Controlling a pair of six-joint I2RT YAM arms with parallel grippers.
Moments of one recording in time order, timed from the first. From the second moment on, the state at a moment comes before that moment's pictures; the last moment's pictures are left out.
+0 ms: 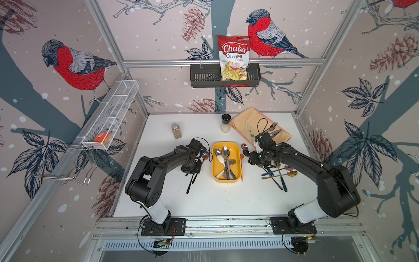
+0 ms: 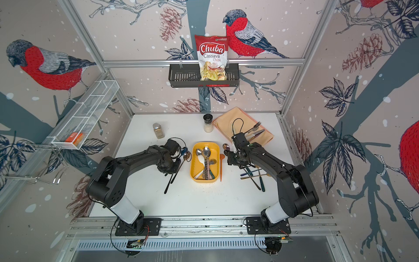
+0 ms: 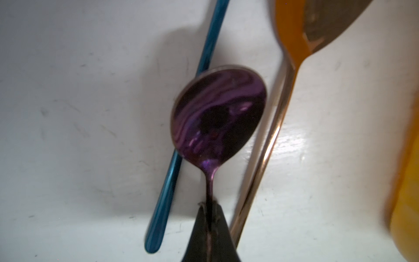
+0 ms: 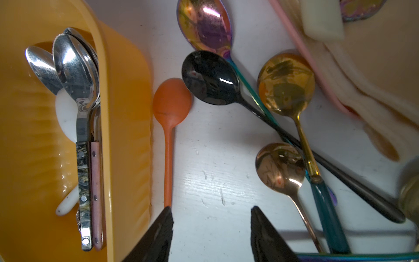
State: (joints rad) left arm -0.43 1.67 0.96 -0.73 0.03 -0.23; right arm 0.47 1.52 0.97 -0.64 -0.13 0.37
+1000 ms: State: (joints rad) left arm -0.51 1.58 1.27 -0.68 0.30 -0.46; right arm 0.47 1.51 0.98 -0.64 -0.13 0.37
